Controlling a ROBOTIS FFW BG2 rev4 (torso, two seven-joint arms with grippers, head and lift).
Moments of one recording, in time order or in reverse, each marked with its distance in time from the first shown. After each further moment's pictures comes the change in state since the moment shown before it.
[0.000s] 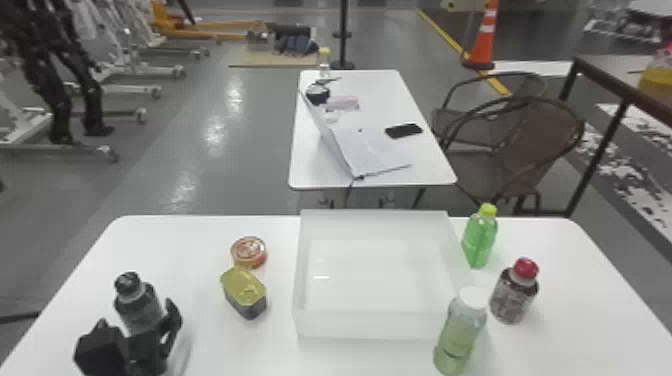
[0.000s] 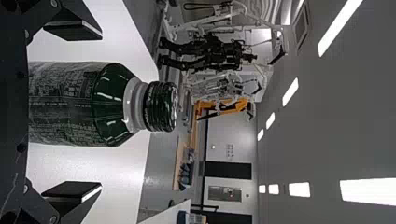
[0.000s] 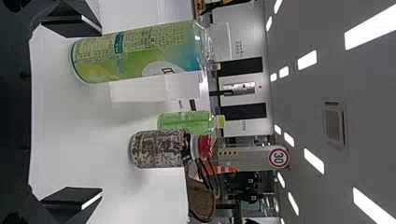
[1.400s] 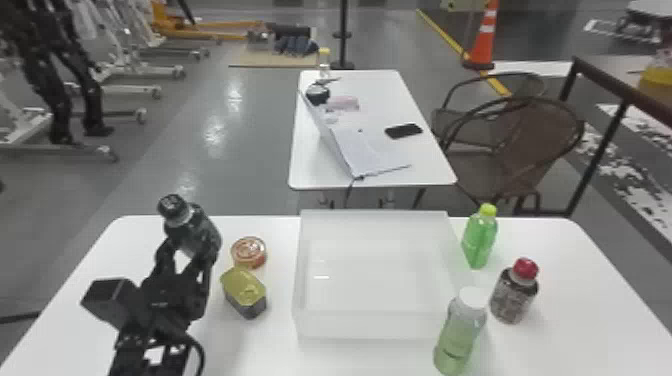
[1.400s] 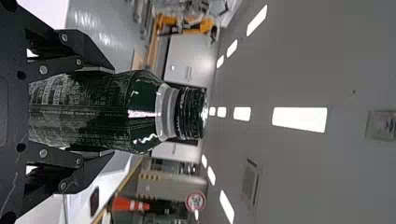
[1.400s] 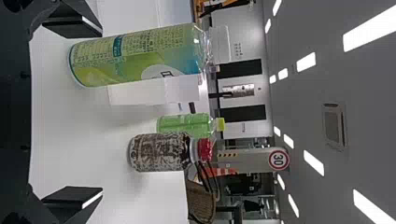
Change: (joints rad) left arm 0.006 0.072 -0.166 -0.275 0.179 0.021 -0.268; right arm -0.007 0.006 0.000 0.005 0.001 0.000 0.013
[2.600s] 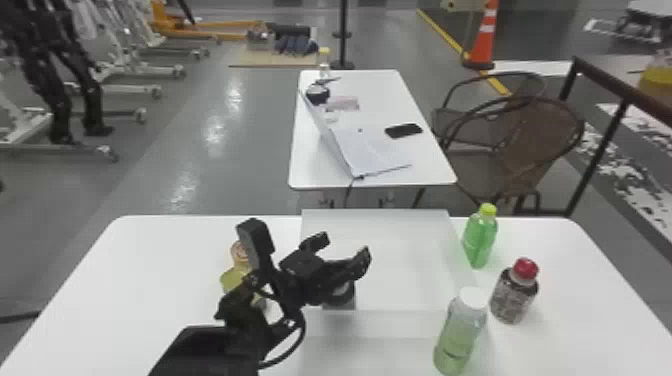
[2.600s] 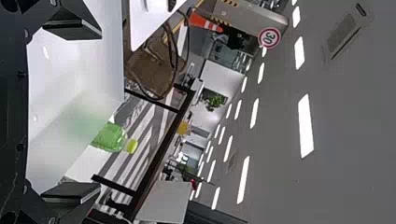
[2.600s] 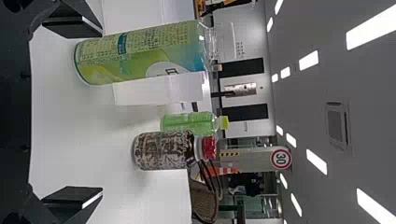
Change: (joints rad) left arm -0.256 -0.099 -0.183 0.143 0.158 0.455 -0.554; right arm -0.003 -0.003 0.000 0.012 -0.009 0.000 0.000
